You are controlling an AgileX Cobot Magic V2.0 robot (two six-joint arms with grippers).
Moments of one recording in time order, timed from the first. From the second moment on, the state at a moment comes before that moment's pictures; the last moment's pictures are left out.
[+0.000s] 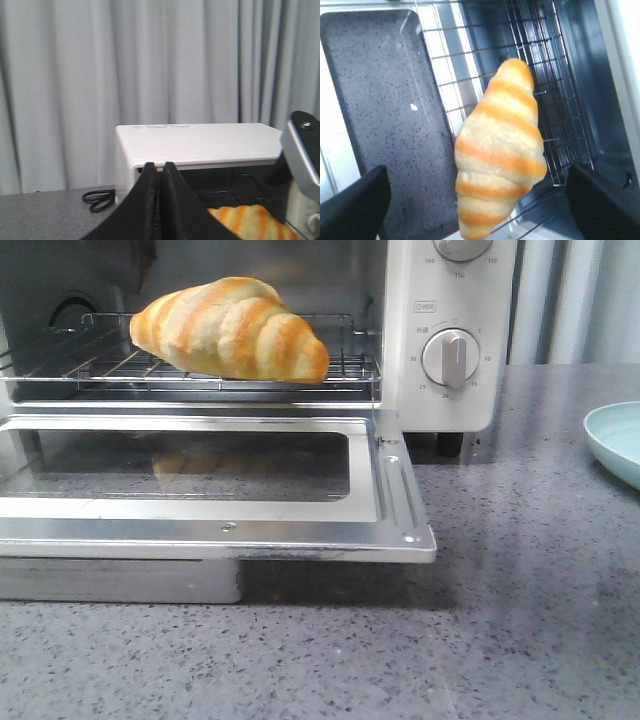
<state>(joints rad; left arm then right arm) -0.18 0.09 -0.62 -0.10 0.45 0.12 1.10 1.63 -1.64 -0.54 1.09 -0.11</state>
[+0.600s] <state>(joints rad) 0.01 0.03 -0.23 -0.17 0.18 0.12 1.10 1.63 -1.64 -0.54 1.18 -0.10</state>
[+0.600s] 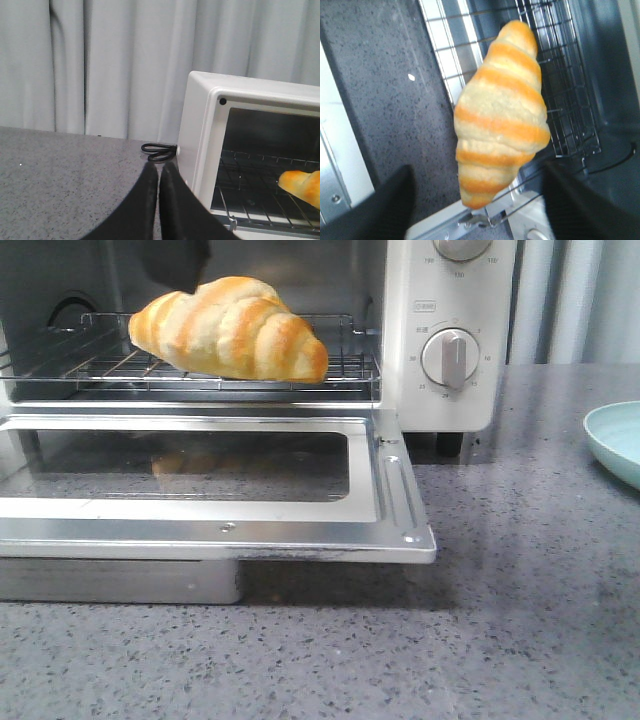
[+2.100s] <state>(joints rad) 0.01 0.03 -0.20 -0.17 0.14 0.12 1.09 1.40 -1.64 -0.55 1.25 -0.02</state>
